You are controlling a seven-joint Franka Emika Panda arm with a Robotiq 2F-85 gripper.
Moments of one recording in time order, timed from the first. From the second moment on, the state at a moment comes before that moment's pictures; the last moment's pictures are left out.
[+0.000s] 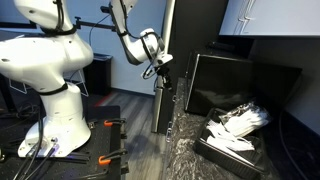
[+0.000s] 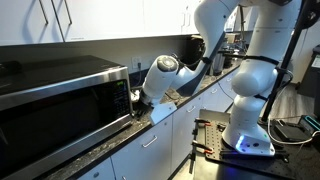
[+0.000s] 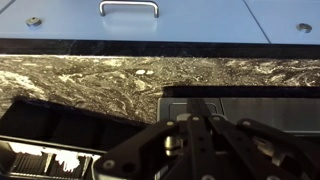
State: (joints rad) arm -0.62 -0.03 0.96 -2.57 -1.10 2.76 1.76
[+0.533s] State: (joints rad) arm -0.63 0.03 0.96 -2.55 -1.14 2.75 1.76
